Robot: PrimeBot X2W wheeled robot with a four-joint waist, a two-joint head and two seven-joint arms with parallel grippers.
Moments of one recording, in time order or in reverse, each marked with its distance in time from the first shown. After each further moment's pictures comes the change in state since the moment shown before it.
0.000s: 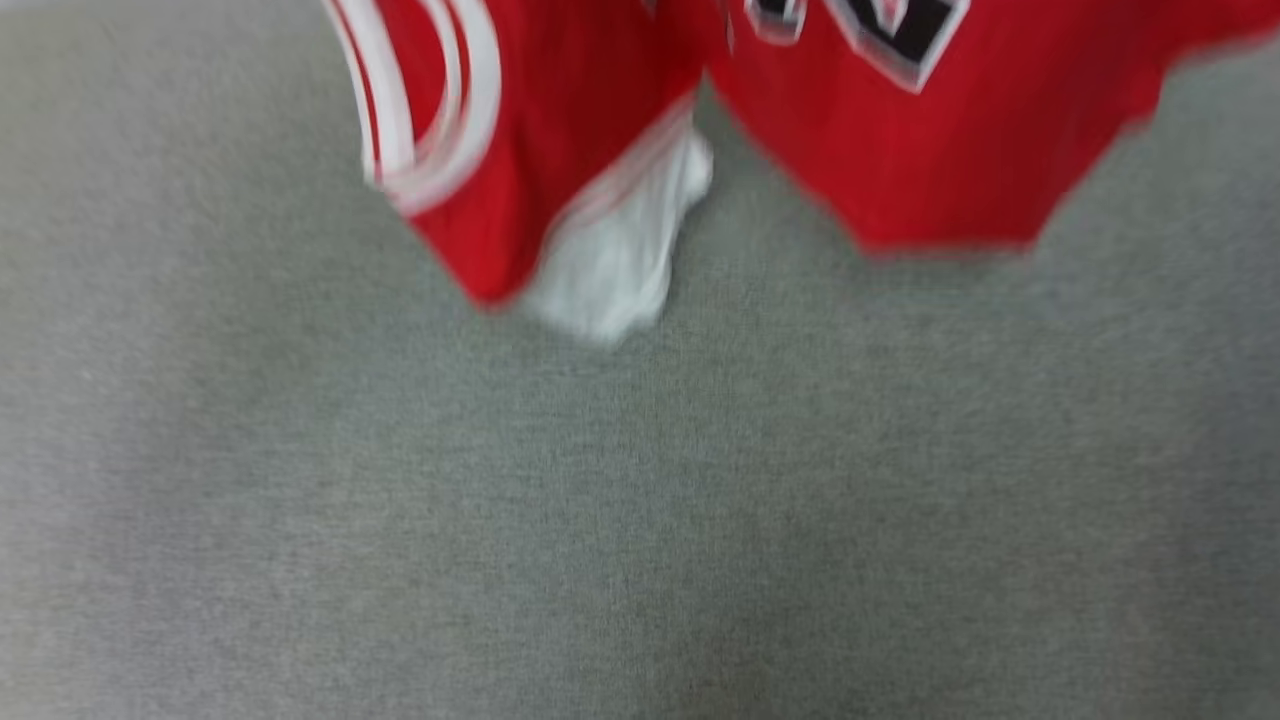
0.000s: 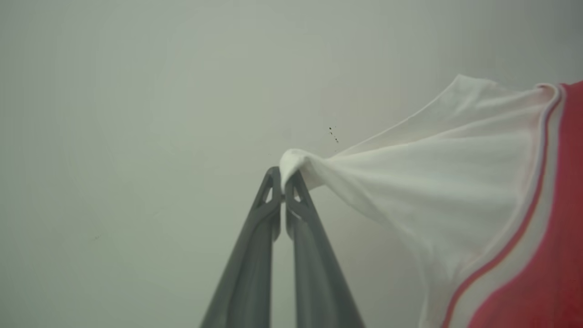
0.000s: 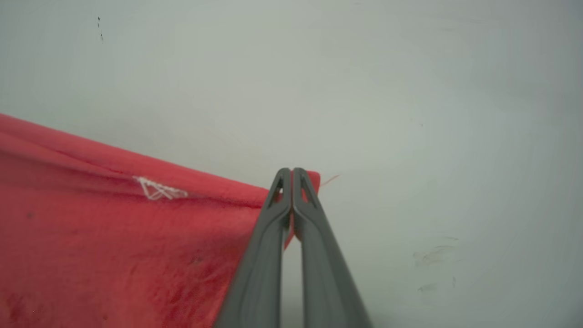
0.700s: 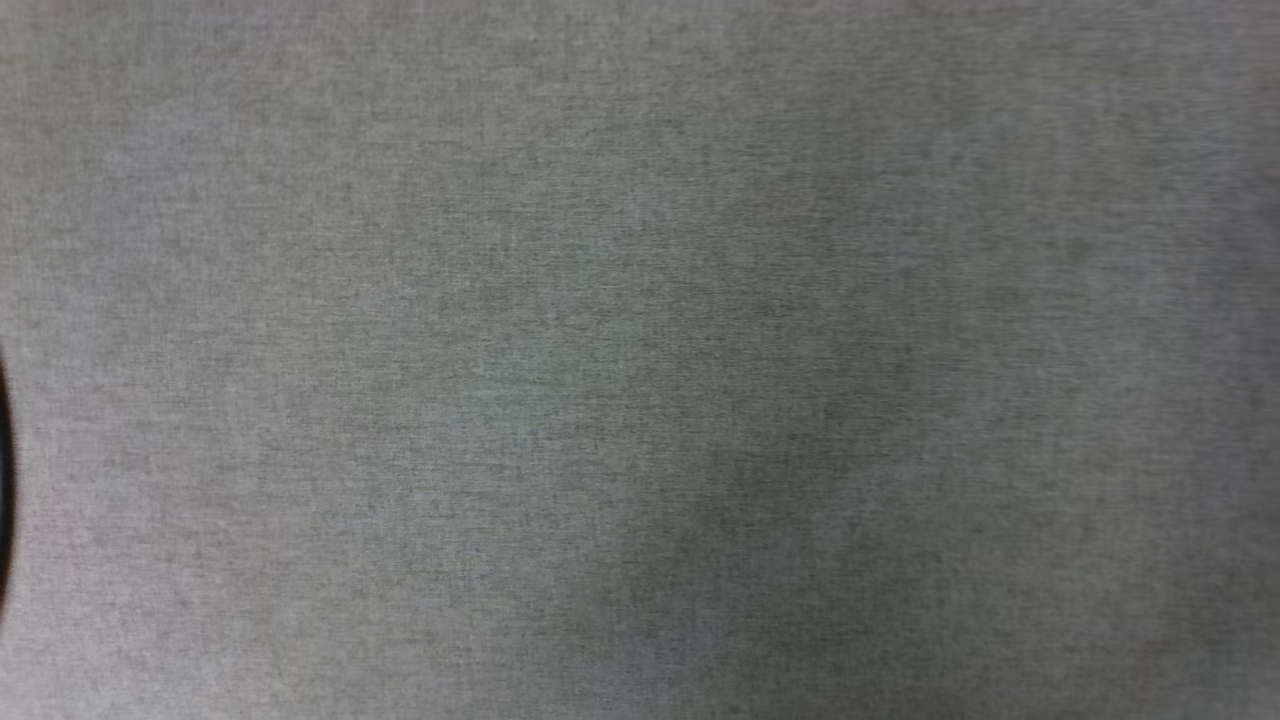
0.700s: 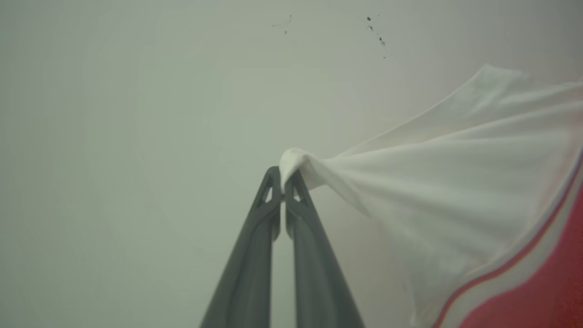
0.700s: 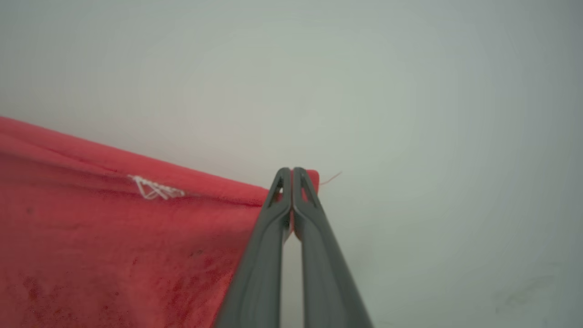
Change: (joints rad) left arm -0.744 -0.256 -0.147 0.774 0.244 -0.102 -0.315; right arm -0.593 0.132 -0.088 0.535 -0.346 0.001 -0.426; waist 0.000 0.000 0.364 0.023
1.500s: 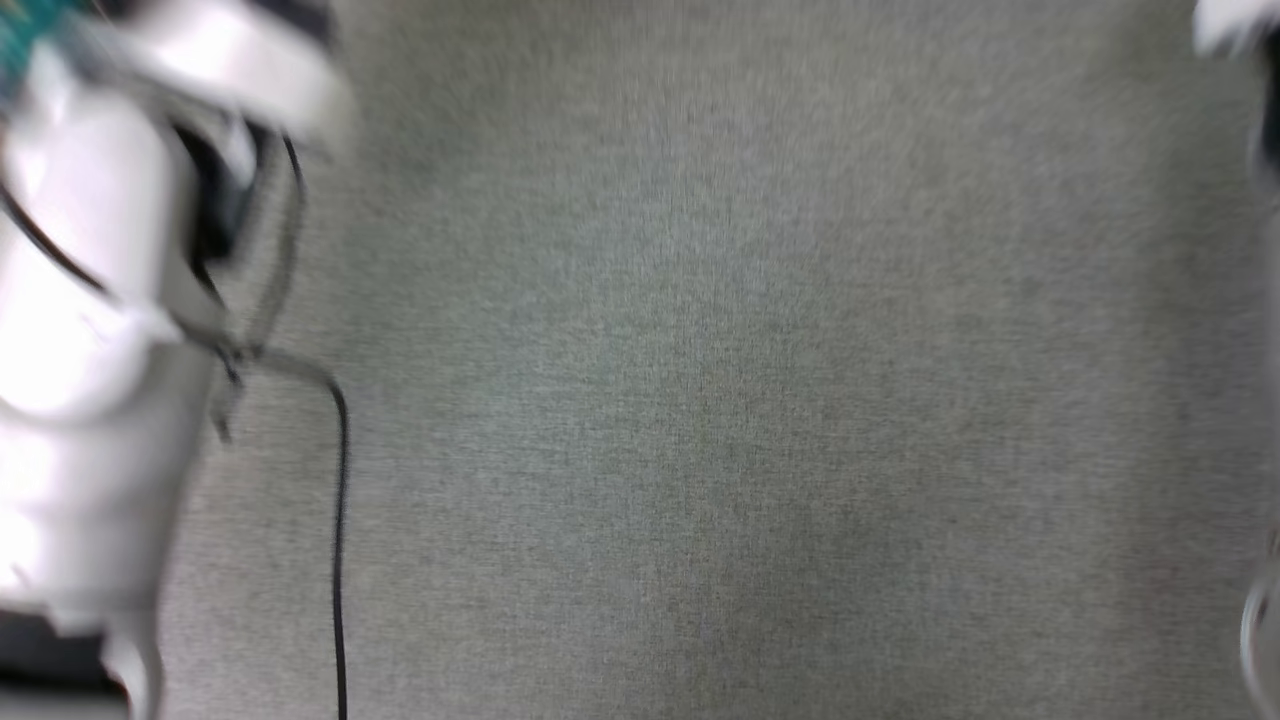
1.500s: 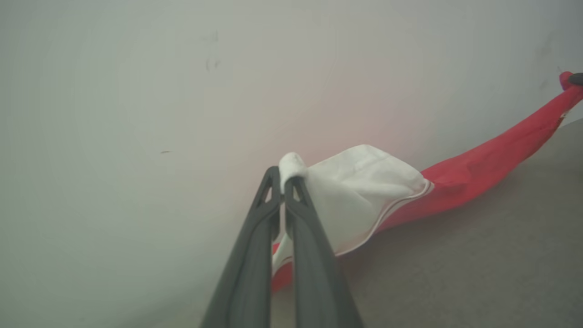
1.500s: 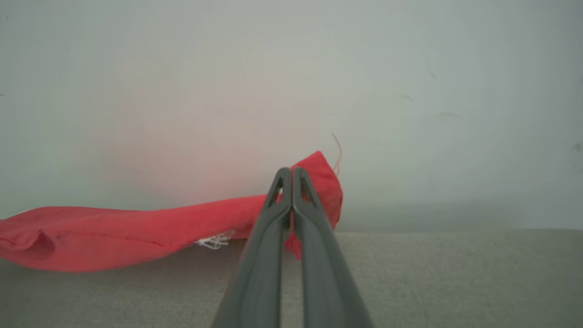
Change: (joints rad) left arm 0.965 -0.204 0.122 -0.354 -0.017 0.000 -0.006; right arm 0.567 0.027 0.140 0.165 0.213 -0.002 -0.226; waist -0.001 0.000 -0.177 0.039
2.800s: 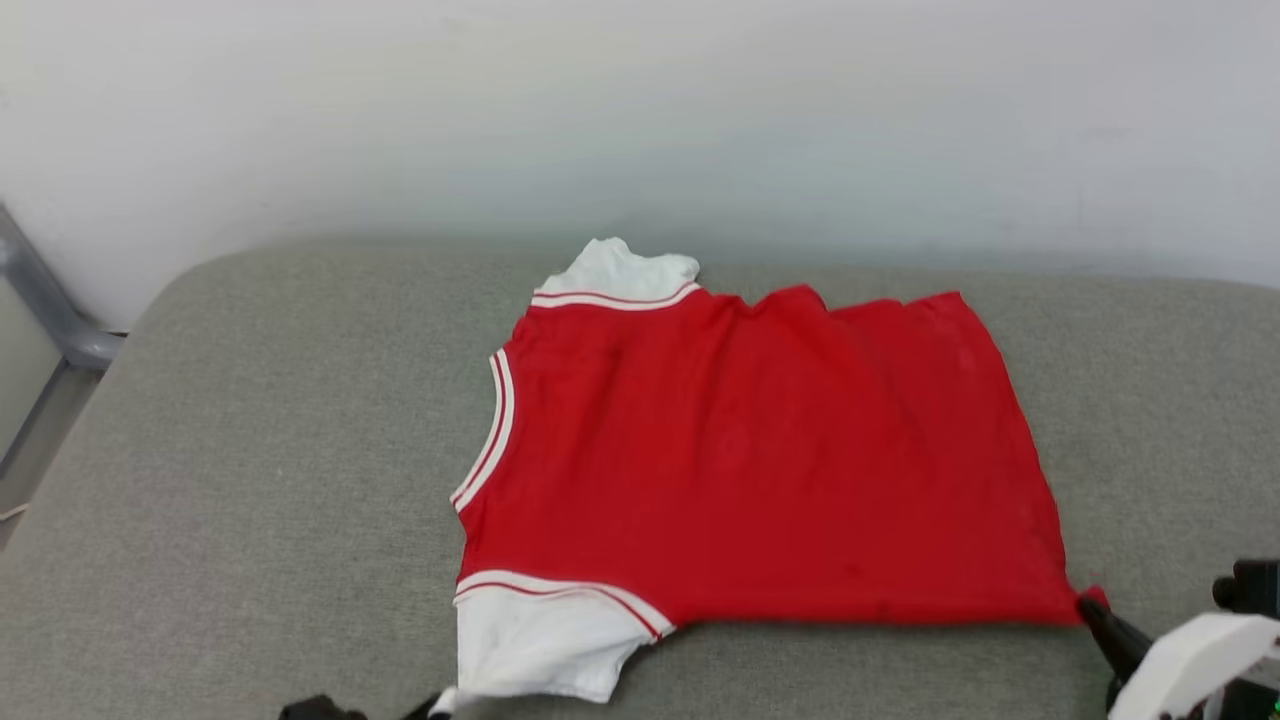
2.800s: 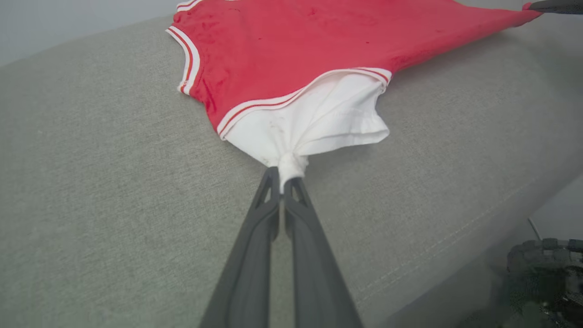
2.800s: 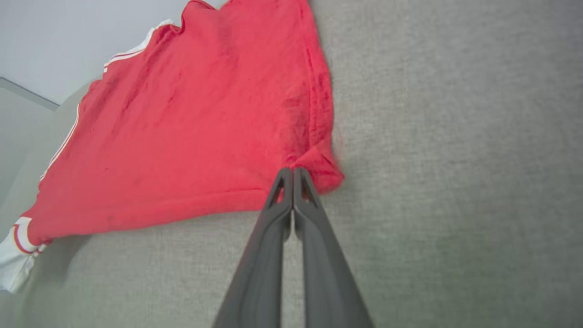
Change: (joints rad) left arm 1.147 0.187 -0.130 -0.329 -0.188 -0.015 0.200; right arm 1.024 -0.164 0.203 -0.226 0.625 0.000 0.337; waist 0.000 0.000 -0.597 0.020
